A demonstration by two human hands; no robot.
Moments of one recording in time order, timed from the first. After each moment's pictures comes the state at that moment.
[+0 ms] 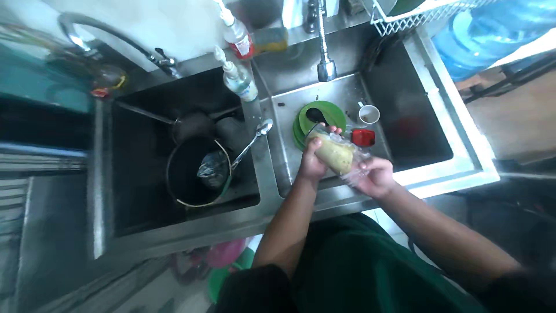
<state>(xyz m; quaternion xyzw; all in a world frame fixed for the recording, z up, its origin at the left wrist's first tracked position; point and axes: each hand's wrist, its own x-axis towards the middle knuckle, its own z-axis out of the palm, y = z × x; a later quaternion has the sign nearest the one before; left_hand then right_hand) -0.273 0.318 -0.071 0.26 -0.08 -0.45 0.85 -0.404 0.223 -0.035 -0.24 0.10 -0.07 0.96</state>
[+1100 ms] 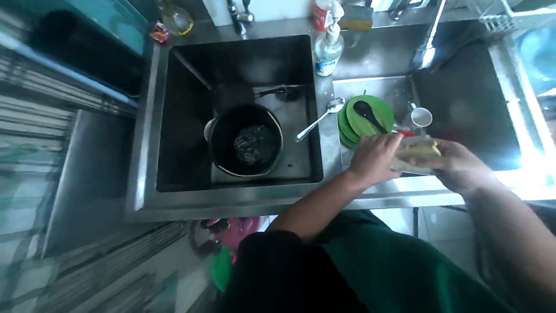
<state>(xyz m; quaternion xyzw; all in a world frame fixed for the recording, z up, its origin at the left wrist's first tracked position) -0.248 0.420 -0.030 0.77 -0.52 -0.19 0.32 -0.366 0.289 0.033 -0.67 0.36 -0.01 0.65</state>
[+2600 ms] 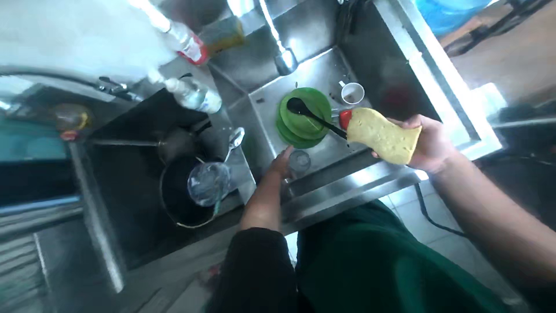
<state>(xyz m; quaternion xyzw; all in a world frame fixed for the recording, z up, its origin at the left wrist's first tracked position) -0.211 0.347 -0.178 0.80 -0.34 -0.49 0.02 -0.475 0.102 -0.024 -0.25 0.34 -0.04 0.90</state>
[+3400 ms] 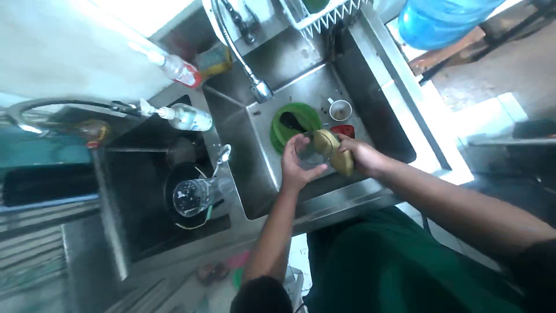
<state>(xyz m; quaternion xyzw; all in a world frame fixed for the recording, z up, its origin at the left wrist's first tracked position) -0.309 0.244 -0.077 0.68 -0.31 -0.26 0.62 -0.435 0.074 -0.056 -0.48 0.34 0.09 0.81</state>
